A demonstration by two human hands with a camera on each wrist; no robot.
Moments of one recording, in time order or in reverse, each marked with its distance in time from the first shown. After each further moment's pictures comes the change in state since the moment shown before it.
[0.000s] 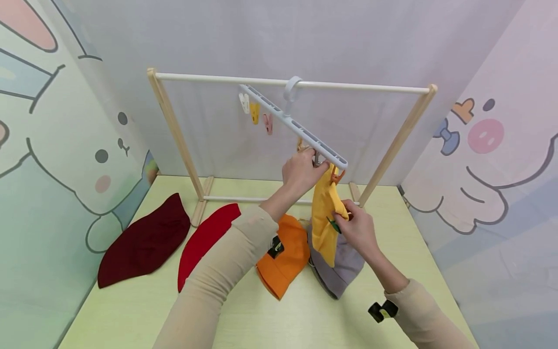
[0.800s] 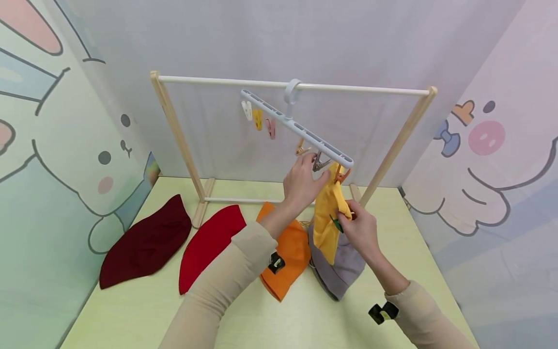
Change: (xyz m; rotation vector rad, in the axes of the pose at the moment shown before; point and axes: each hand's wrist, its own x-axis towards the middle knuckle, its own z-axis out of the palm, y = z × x) left_hand -0.025 -0.001 0.010 -0.098 0.099 -0.007; right_hand -0.002 -0.003 -0.002 0.058 0.068 0.036
